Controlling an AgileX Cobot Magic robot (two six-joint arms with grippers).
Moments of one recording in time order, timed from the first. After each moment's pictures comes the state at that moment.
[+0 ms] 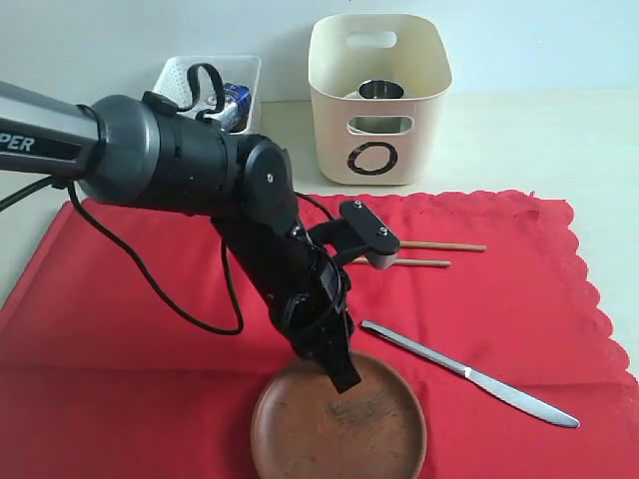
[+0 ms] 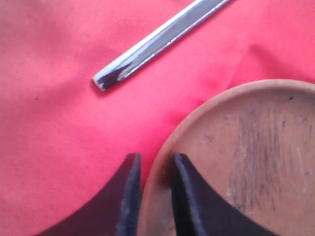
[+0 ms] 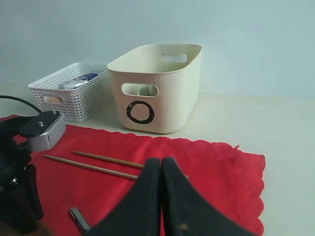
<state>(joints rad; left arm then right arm) -0.82 2.06 -1.24 -0.45 0.70 0.71 0.19 0.00 -0.01 0.08 0.24 -0.03</state>
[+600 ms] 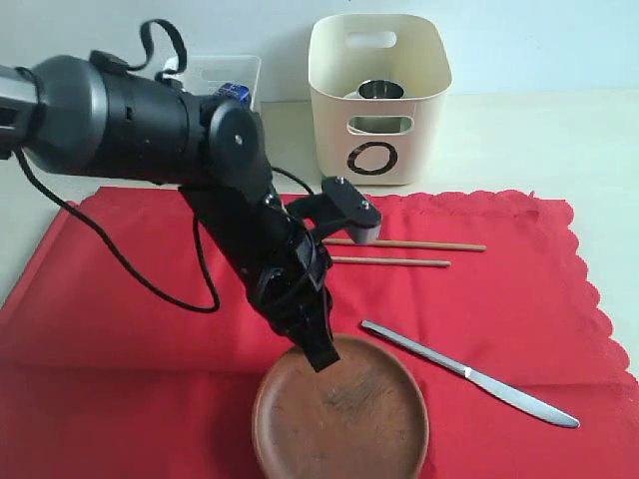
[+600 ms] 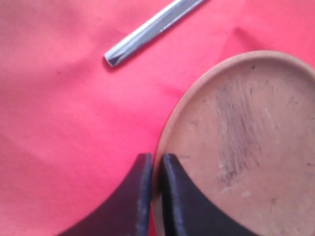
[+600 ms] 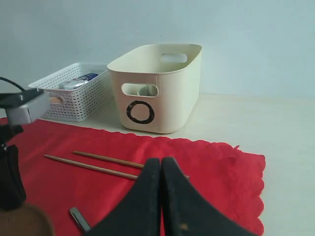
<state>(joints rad) -0.78 1.96 -1.24 -0.44 0.79 0.72 0.19 0.00 -0.01 0.08 0.24 -0.03</state>
